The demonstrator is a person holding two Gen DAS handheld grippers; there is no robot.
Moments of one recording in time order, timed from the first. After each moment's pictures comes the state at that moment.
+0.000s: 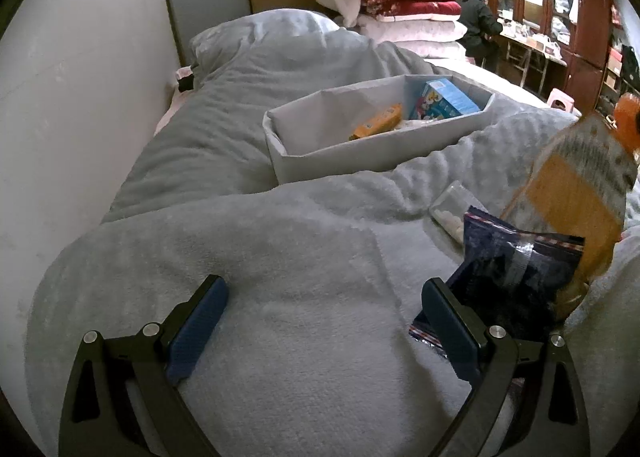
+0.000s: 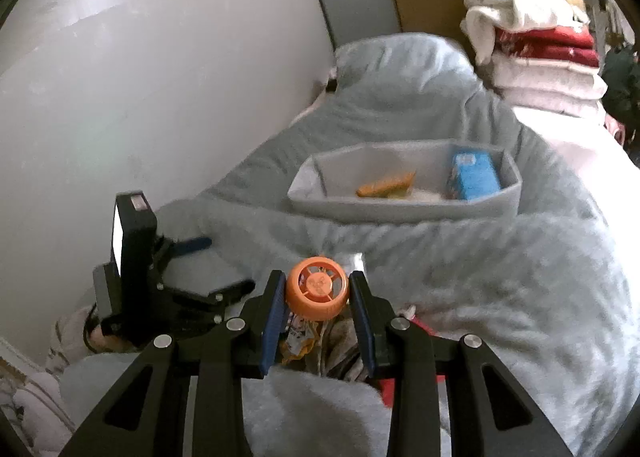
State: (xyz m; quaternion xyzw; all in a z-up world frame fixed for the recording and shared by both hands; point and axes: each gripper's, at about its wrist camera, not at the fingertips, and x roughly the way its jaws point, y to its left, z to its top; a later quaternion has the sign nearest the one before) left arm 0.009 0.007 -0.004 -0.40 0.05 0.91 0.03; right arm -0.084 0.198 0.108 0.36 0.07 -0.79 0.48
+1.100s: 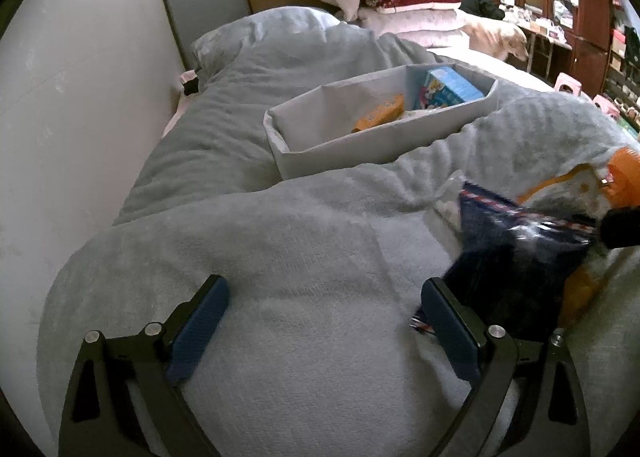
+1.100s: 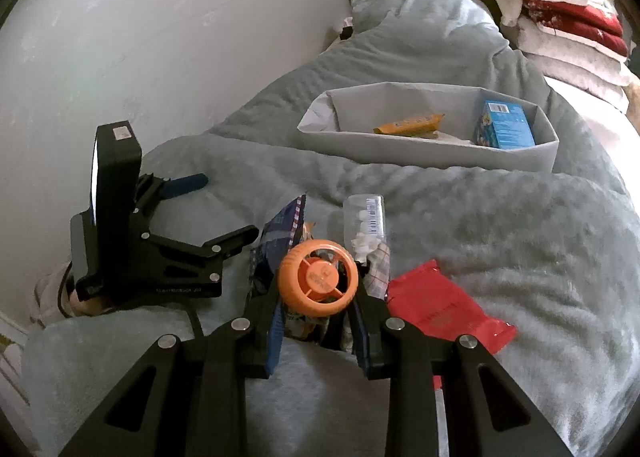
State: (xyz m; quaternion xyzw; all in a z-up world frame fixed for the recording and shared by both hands) left arm 0.012 0.020 -0.003 -0.41 0.07 0.91 0.01; right arm -0.082 0.169 0.052 0.43 0.16 -0.75 0.48
